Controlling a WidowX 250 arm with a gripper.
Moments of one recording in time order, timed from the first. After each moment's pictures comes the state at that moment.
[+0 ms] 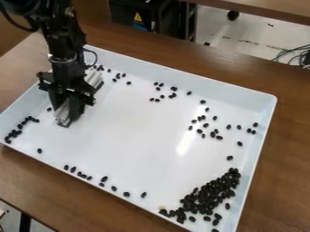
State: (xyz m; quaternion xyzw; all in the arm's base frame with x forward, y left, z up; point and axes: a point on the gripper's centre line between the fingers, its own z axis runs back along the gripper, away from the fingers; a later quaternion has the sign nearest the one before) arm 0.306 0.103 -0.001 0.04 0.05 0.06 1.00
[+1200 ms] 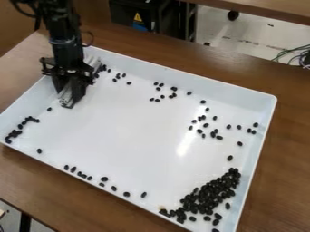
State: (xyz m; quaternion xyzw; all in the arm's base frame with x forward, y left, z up) arm 0.355 0.097 -0.005 0.00 0.05 0.02 1.00
